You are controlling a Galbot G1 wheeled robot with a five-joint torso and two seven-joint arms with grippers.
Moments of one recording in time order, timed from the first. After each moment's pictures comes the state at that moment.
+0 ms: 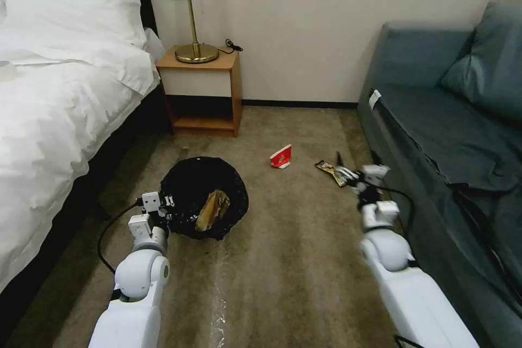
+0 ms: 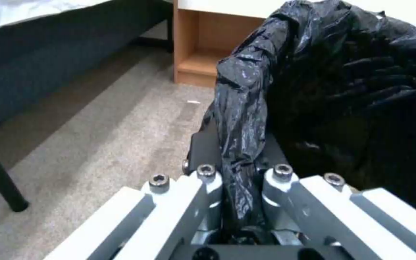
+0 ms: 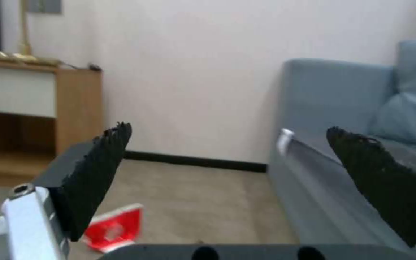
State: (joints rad) left arm 1.21 -1.42 -0.58 -1.81 -0.23 0.27 -0.13; right arm -1.11 1.21 0.45 1.55 0.20 0.29 0.15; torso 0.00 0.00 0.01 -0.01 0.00
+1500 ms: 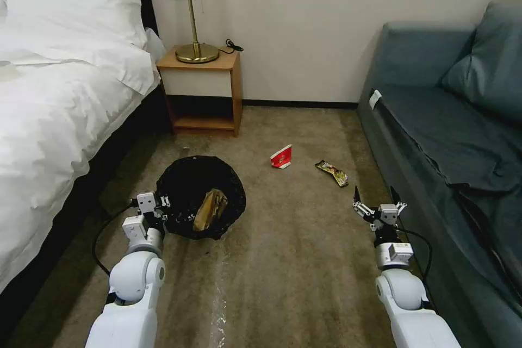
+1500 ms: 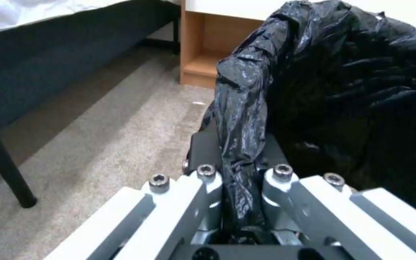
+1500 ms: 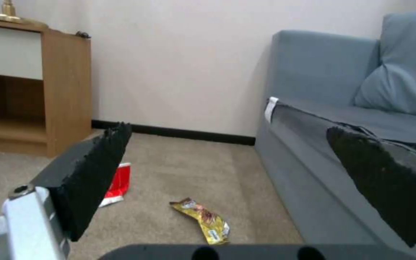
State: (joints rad) left arm 1.23 -1.43 -0.61 -1.83 -0.22 0.27 -0.12; right arm -1.20 1.30 0.54 1.47 0.14 0.40 0.08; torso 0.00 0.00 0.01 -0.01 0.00
